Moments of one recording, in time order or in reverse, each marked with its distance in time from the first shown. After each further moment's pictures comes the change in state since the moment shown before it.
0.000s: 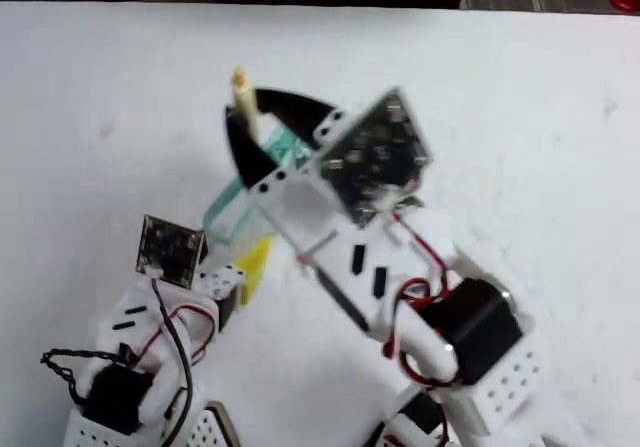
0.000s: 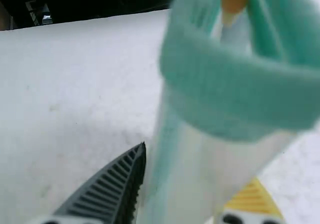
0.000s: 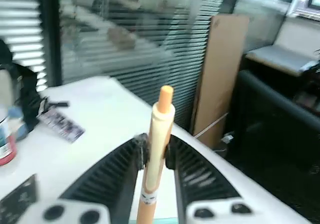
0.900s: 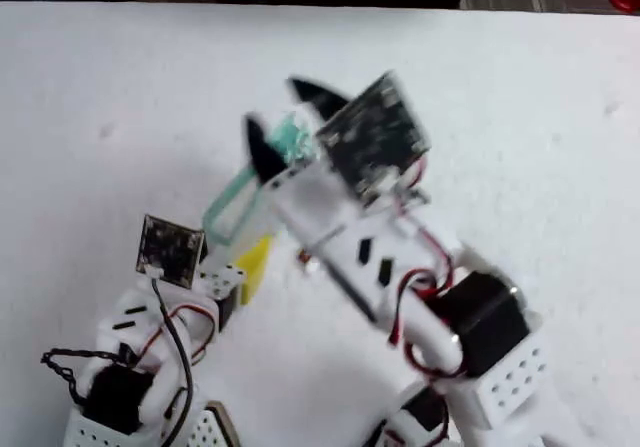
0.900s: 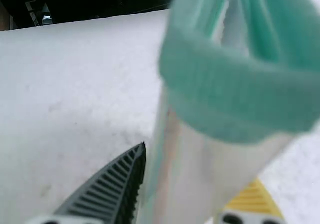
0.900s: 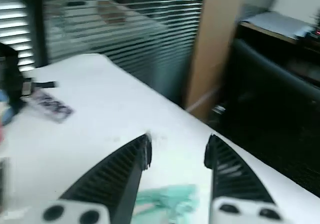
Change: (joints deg) left arm 0.0 0.0 0.0 -0.1 0.0; right arm 7.8 0.6 -1.3 6.3 -1.4
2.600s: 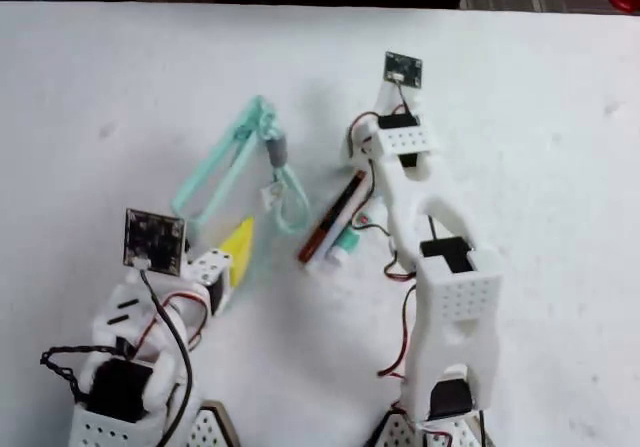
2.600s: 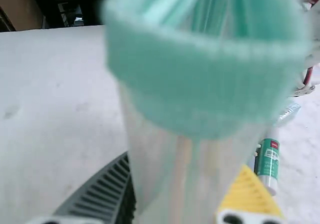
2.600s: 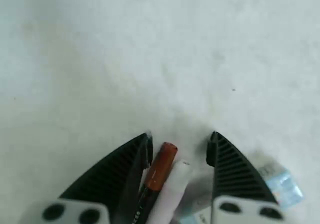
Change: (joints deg) left arm -6.6 1.0 3.1 -5.8 0.0; right arm 23.9 77.0 -13.3 -4.7 -27.3
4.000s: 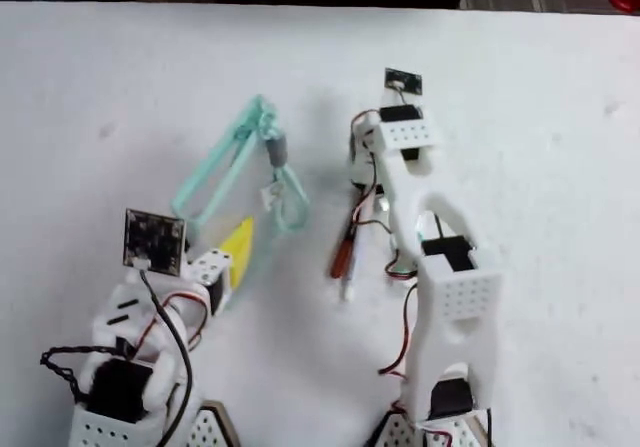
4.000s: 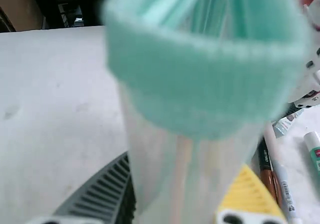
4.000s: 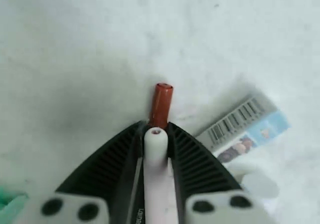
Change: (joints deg) left arm 0.0 -0.1 0.0 0.0 0.0; right arm 2.5 -0.3 -3.9 16.2 -0.7
